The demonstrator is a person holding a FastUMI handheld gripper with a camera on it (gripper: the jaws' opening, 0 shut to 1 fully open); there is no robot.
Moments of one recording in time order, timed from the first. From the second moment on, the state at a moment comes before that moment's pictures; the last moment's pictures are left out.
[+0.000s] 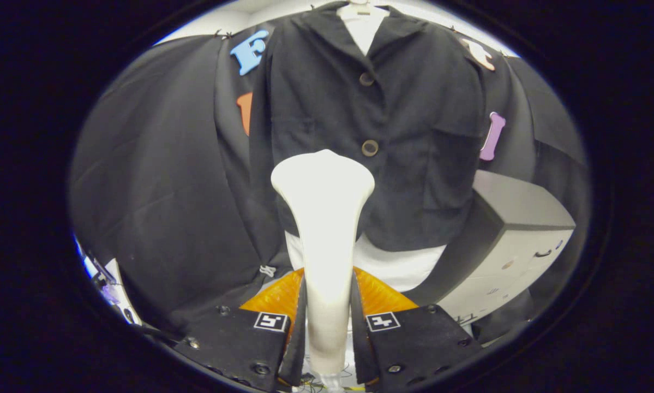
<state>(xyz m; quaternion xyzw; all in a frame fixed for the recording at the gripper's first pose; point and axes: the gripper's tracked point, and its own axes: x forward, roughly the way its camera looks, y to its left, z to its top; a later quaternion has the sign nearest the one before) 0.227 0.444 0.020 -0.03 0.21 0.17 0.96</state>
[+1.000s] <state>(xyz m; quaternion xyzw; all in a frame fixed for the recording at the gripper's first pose) 0.103 0.011 0.099 0.02 0.13 0.07 0.99</state>
